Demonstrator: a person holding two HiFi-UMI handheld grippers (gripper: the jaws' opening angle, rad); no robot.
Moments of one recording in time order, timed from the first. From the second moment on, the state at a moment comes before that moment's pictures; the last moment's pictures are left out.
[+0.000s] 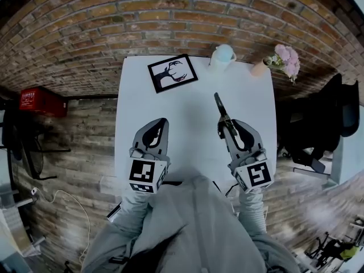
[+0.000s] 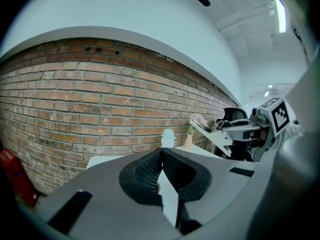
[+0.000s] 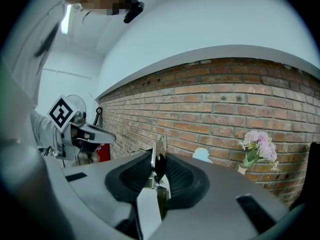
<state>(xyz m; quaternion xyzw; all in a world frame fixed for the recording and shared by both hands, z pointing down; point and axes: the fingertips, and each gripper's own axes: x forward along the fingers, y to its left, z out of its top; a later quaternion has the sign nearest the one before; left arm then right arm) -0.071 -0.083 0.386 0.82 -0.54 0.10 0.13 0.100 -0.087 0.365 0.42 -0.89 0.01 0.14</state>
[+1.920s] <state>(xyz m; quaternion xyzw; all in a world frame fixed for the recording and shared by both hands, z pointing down) -0.072 -0.081 0.462 0.83 -0.50 0.15 0.19 0.026 -0.062 0.609 0.28 -0.86 -0.09 0.43</state>
